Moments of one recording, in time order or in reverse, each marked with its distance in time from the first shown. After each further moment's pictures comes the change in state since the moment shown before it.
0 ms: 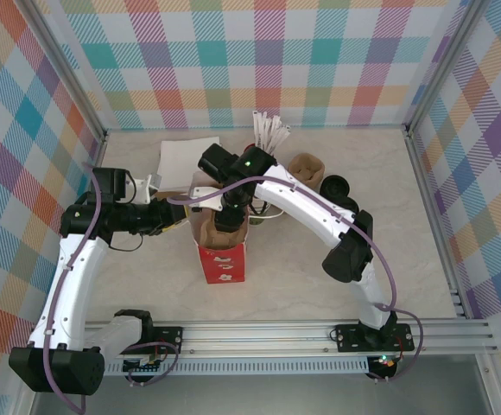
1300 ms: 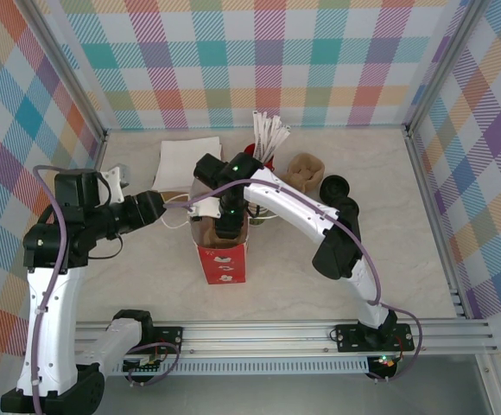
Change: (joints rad) left arm 0.005 -0.120 0.240 -0.144 -0.309 0.004; right arm 0.002 0.092 0.002 -0.026 0.021 -0.045
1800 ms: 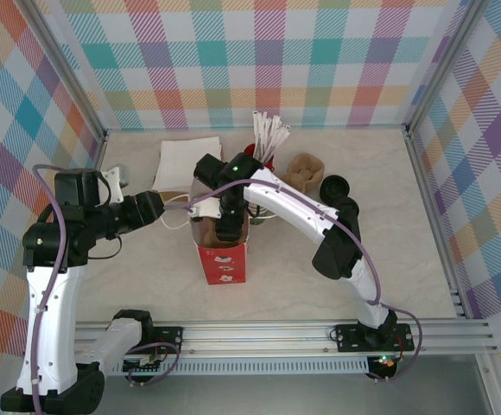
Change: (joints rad) left arm 0.000 0.008 0.006 -0.017 -0.018 0.011; right arm 0.000 0.000 0.000 -0.003 0.006 -0.011
